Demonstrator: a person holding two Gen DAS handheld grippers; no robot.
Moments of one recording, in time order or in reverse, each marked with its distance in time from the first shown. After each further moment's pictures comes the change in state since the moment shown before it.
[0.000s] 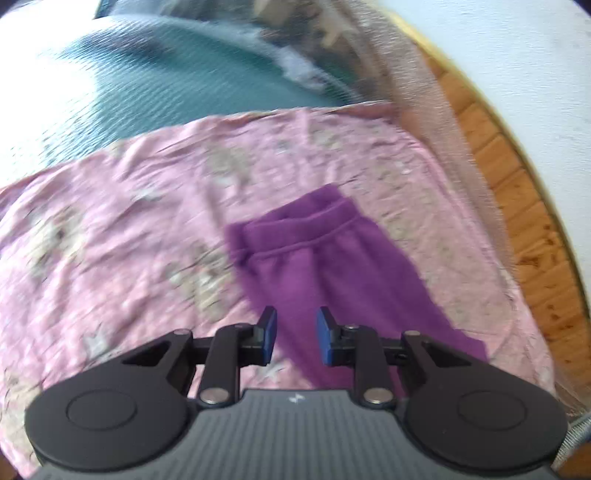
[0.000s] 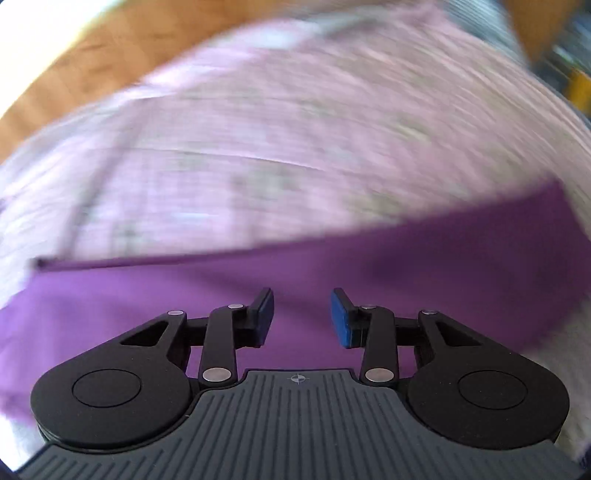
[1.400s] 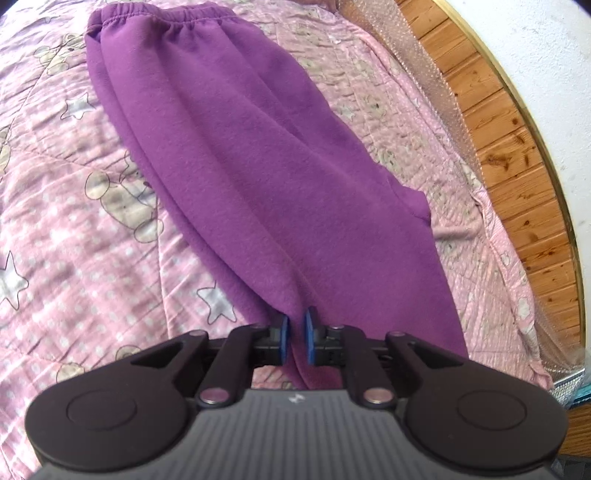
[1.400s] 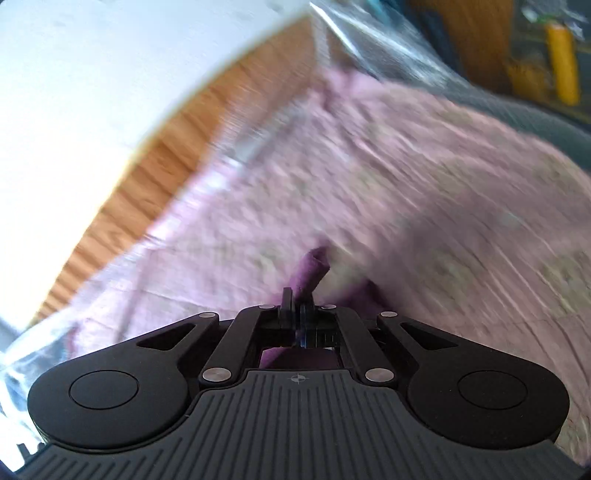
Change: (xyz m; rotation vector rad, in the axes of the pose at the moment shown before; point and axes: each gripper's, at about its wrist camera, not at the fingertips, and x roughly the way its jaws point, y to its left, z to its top) left arm 0.051 -0.113 -0.147 -0.081 0.141 -0.023; right arm -0.060 -0.330 0.003 0.342 -0.177 0.234
